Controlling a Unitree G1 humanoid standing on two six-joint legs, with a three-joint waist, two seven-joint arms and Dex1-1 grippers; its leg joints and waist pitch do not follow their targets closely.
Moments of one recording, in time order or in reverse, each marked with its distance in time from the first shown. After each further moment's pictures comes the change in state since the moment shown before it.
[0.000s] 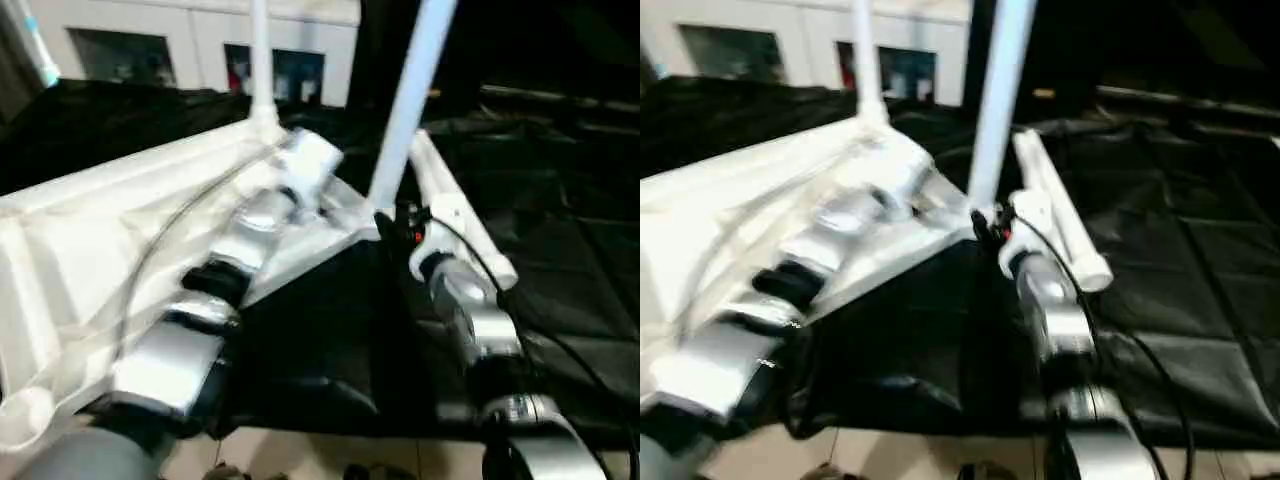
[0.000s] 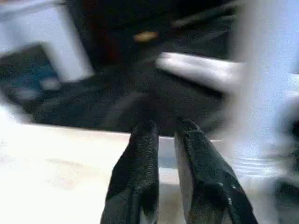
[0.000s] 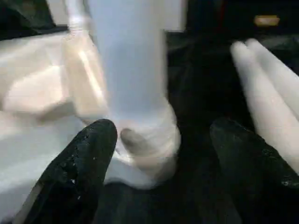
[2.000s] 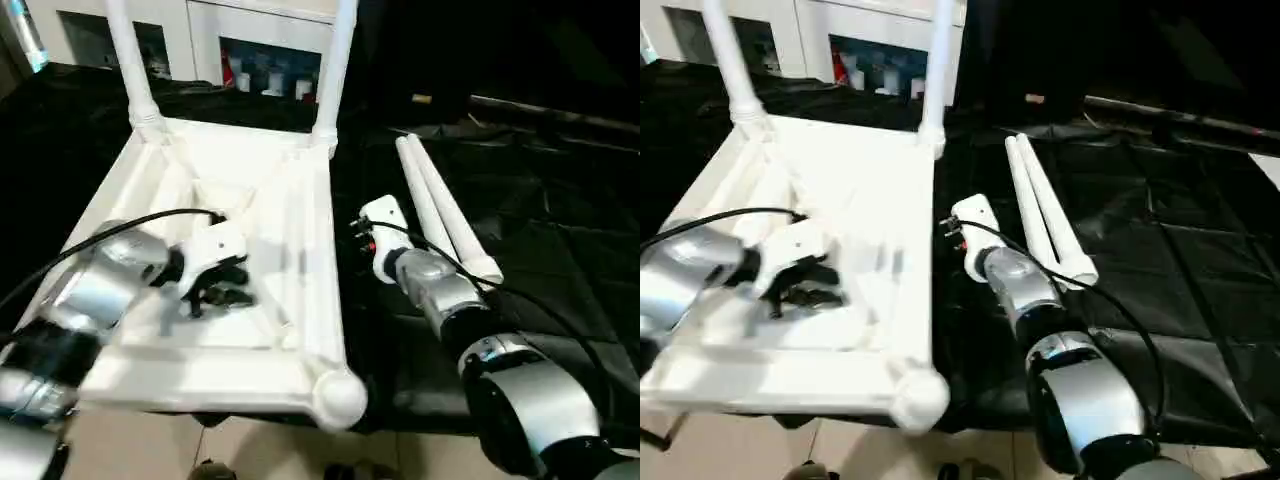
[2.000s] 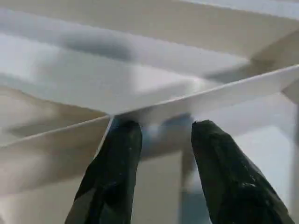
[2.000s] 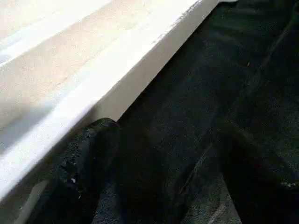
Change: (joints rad) left arm 0.333 0.434 -0.262 -0.621 0.034 0.399 -0.913; right arm -0.327 -0.010 0.134 0.525 -0.121 -0.051 0.149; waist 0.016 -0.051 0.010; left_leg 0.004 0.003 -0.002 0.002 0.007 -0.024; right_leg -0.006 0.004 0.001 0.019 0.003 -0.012
